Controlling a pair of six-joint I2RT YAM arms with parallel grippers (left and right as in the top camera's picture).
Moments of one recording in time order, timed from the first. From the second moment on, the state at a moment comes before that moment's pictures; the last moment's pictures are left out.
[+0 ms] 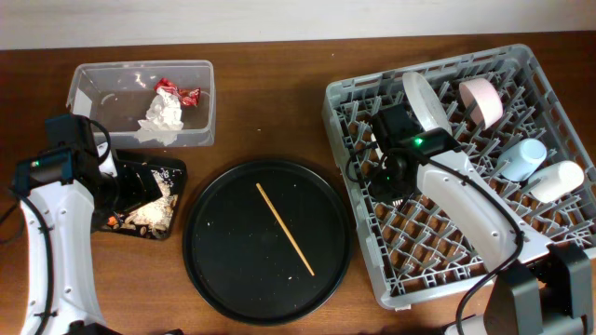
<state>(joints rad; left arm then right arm) 0.30 1.47 1.31 -1.24 0.03 -0.17 0.32 1.64 1.23 -1.02 0.14 0.13</state>
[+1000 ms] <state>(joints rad) 0.30 1.47 1.31 -1.24 0.03 -0.17 0.28 1.63 1.18 -1.04 0.11 0.16</state>
